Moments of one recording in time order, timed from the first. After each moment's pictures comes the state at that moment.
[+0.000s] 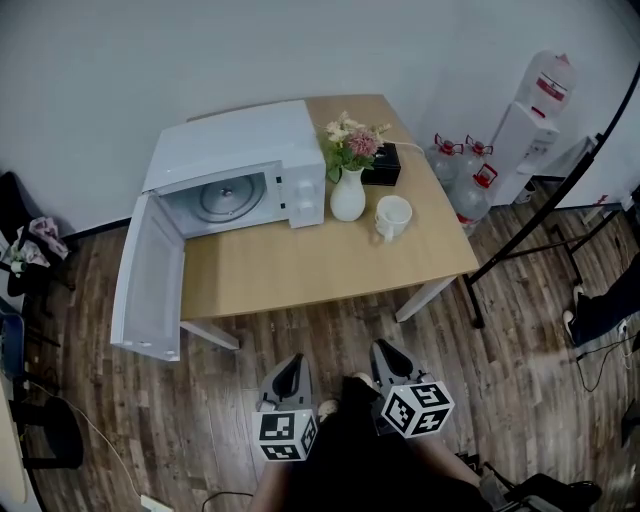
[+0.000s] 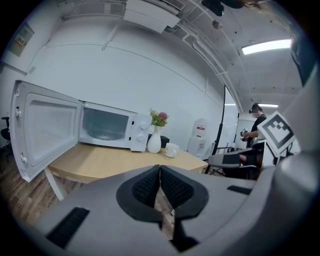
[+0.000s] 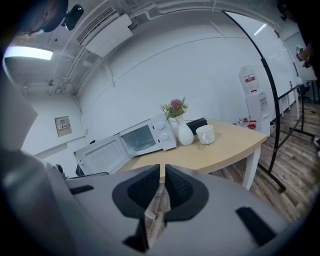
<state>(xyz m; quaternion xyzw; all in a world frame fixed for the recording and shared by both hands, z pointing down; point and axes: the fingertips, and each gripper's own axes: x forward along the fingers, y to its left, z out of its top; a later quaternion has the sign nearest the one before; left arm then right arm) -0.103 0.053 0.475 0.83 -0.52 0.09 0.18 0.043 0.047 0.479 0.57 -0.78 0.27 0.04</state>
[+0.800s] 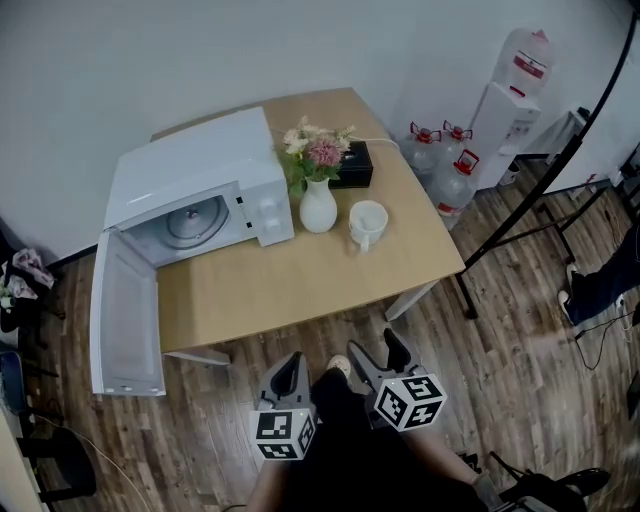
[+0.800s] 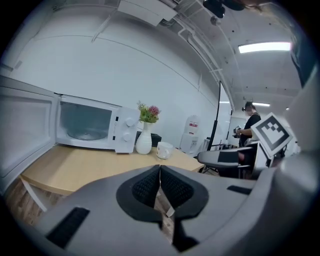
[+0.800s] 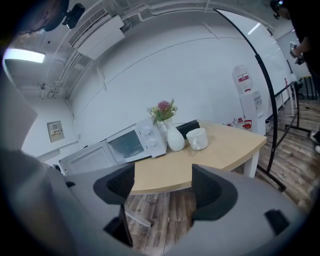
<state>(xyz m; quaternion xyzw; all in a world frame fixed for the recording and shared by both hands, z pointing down) -0.048 -0.006 0.482 0.86 -0.47 0.11 0.18 0.087 -0.010 0.490 0.59 -0.75 0.28 0.02</state>
